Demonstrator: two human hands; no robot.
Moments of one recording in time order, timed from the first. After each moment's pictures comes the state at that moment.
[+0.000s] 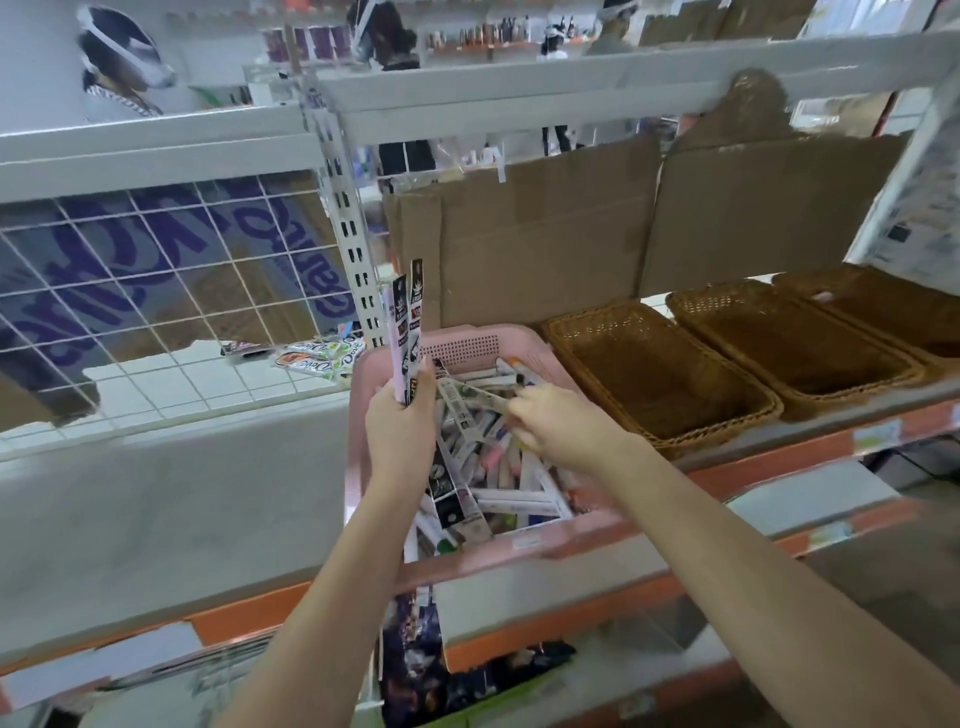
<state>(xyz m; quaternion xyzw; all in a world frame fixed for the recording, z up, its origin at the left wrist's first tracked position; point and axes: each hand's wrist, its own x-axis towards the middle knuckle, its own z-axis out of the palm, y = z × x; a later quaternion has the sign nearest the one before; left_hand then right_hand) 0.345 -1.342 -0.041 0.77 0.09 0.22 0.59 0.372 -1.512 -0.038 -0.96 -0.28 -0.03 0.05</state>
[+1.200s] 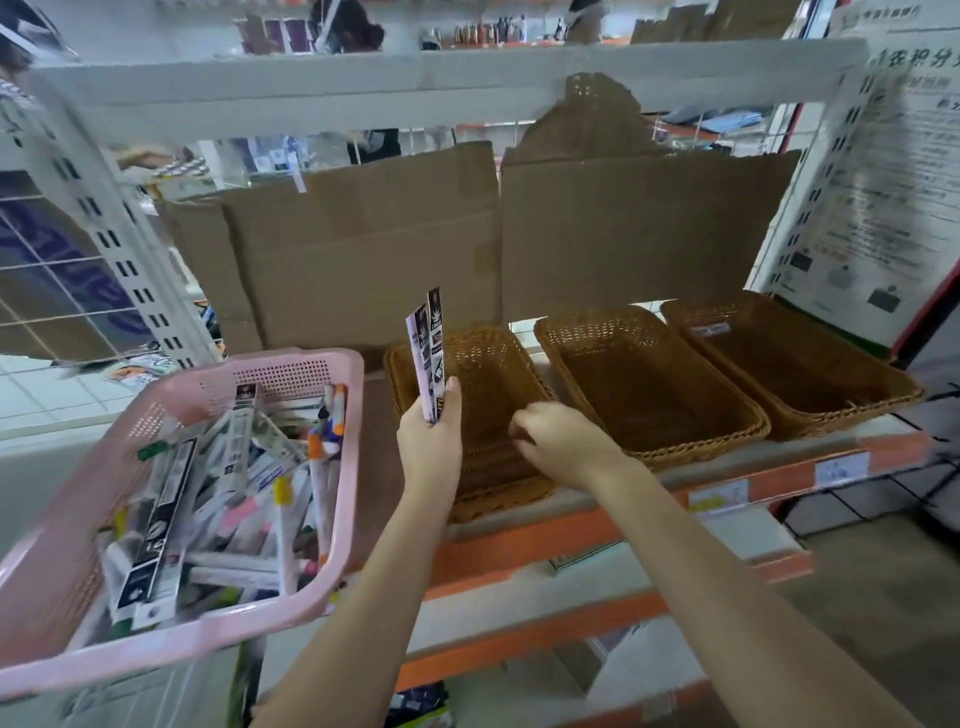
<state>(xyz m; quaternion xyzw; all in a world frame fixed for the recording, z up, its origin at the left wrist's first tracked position) 0.422 -1.605 -0.084 0.70 0.09 0.20 0.68 0.441 -1.756 -0.070 -0.96 -0.23 0.00 0.14</state>
